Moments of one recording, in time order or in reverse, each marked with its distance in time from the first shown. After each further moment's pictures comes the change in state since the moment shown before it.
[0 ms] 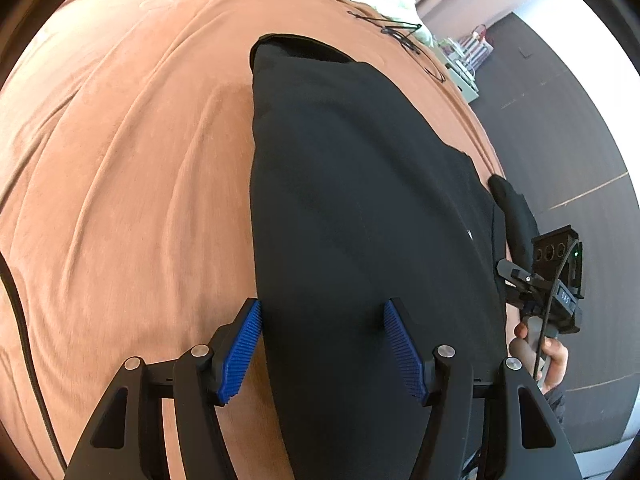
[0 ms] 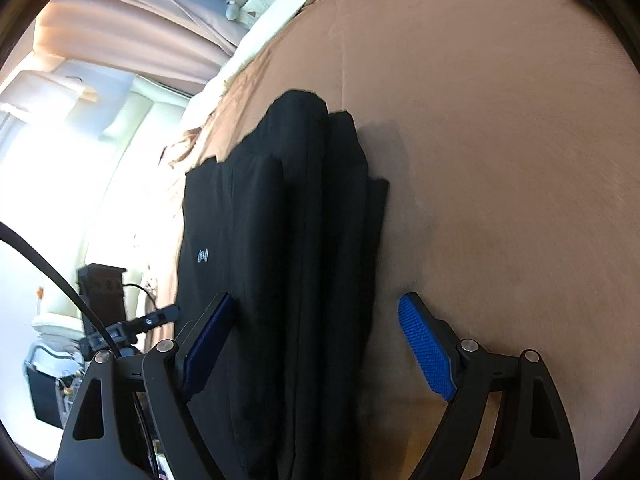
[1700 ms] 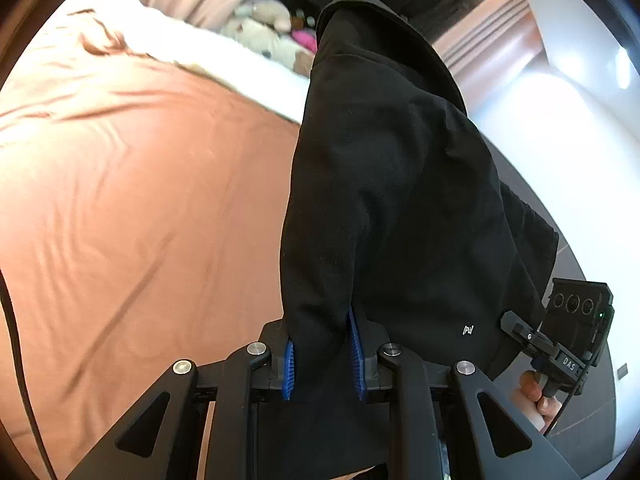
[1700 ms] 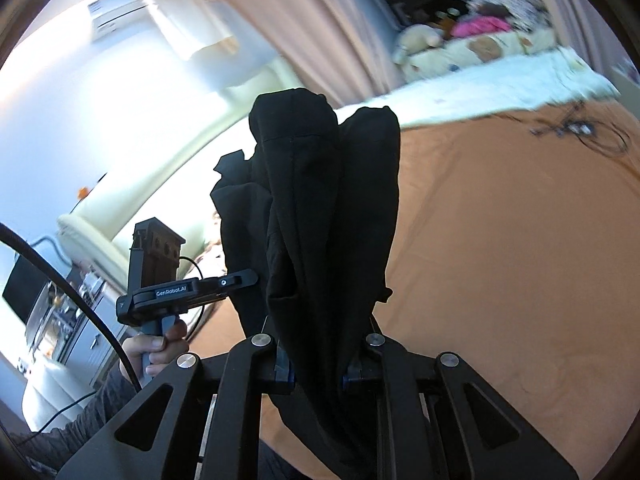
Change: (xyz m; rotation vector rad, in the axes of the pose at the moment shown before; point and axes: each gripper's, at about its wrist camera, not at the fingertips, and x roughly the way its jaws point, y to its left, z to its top) left arm -0.301 0.044 -0.071 -0.043 -0.422 -0.135; right arm -0.143 0.270 -0.143 -0.520 -0.150 0.076
